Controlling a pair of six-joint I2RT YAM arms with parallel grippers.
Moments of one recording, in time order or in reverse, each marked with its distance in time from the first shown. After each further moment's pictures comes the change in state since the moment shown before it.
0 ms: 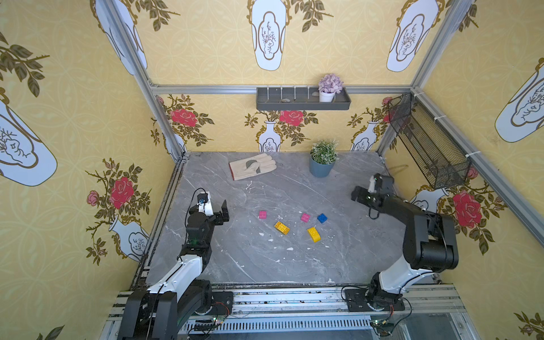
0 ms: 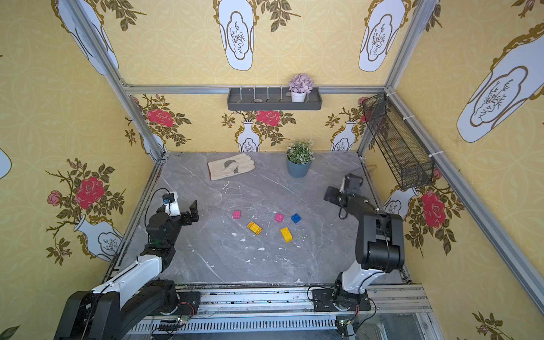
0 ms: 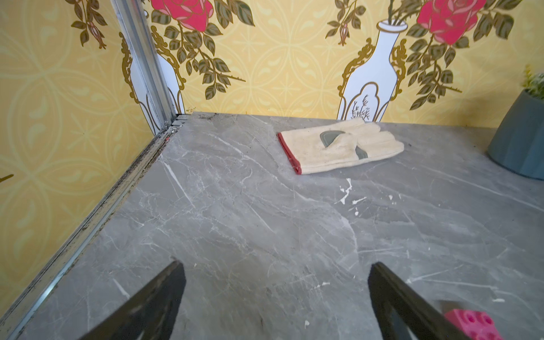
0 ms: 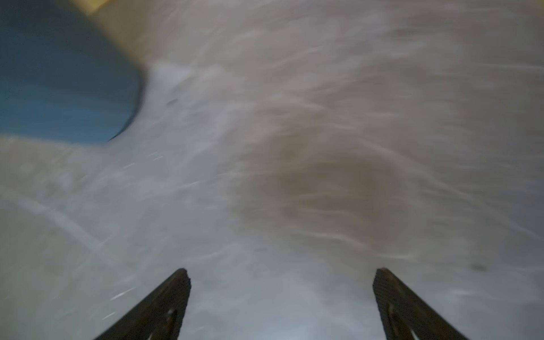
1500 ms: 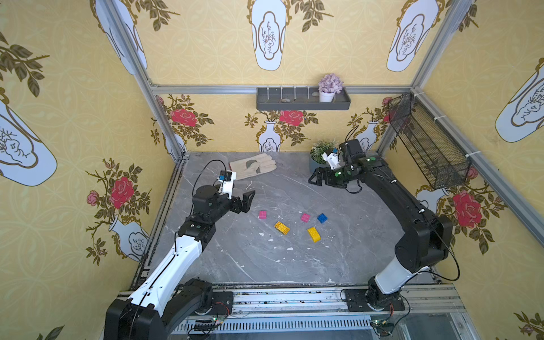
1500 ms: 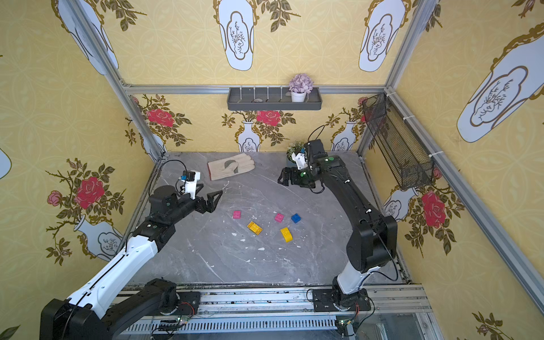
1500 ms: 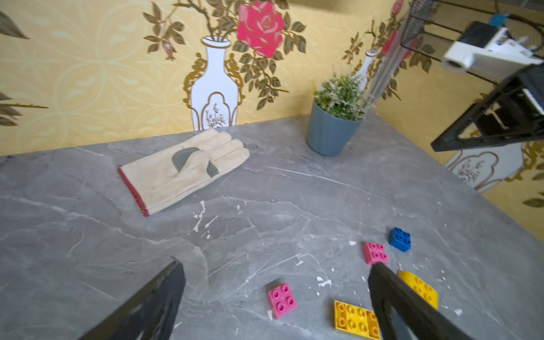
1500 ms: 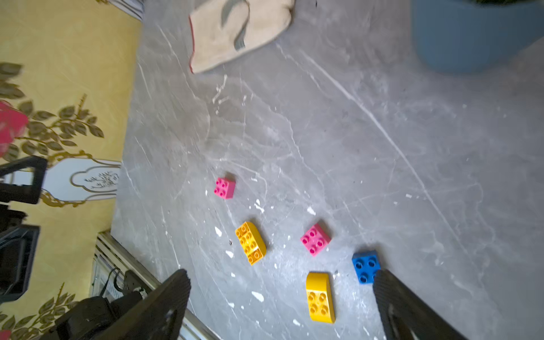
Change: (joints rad) left arm -0.223 -0.031 0.484 -0.599 0.379 -0.041; right arm 0.352 0.021 0.529 -0.686 -0.282 -0.017
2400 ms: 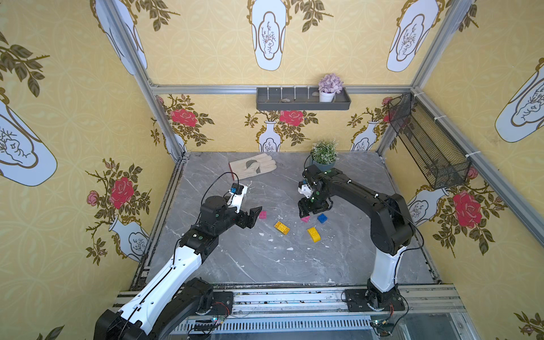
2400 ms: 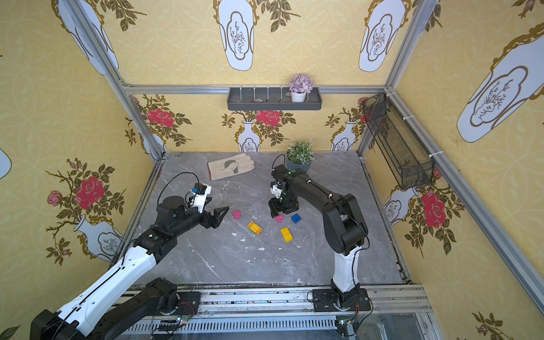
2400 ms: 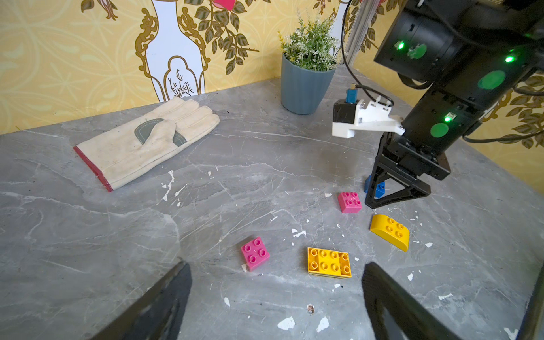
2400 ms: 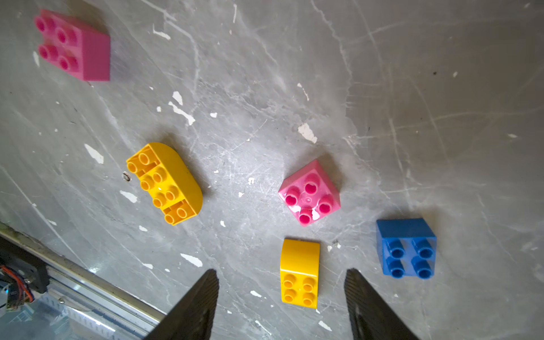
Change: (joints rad) left arm -0.127 -0.102 -0.067 -0.115 -0.080 0.036; right arm 0.203 0.249 -0.082 -0.092 0.183 -0.122
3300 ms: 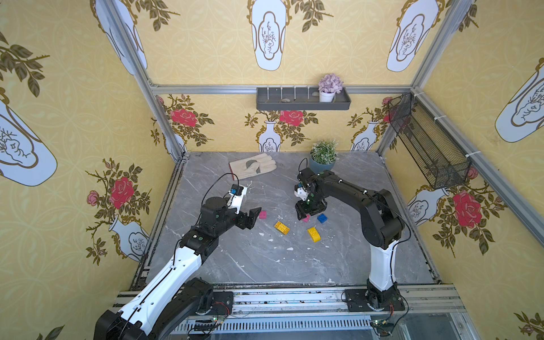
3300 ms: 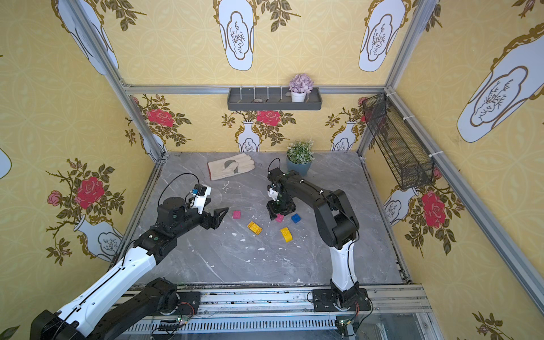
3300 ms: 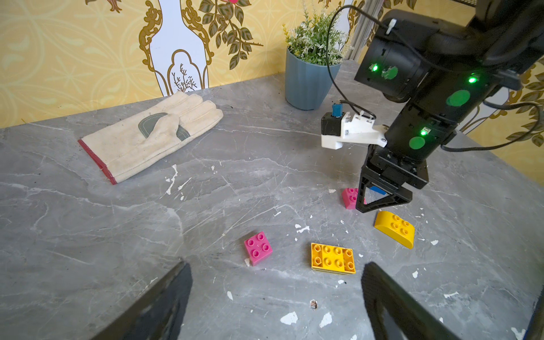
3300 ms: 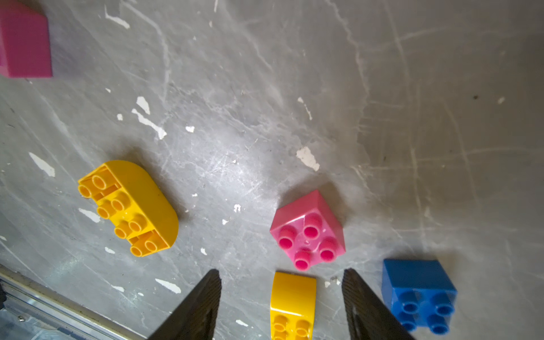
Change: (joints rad) left arm -0.002 -0.008 -0.013 -0.007 -0.007 0.000; right arm 0.013 0.101 0.038 0.025 0.029 -0.040
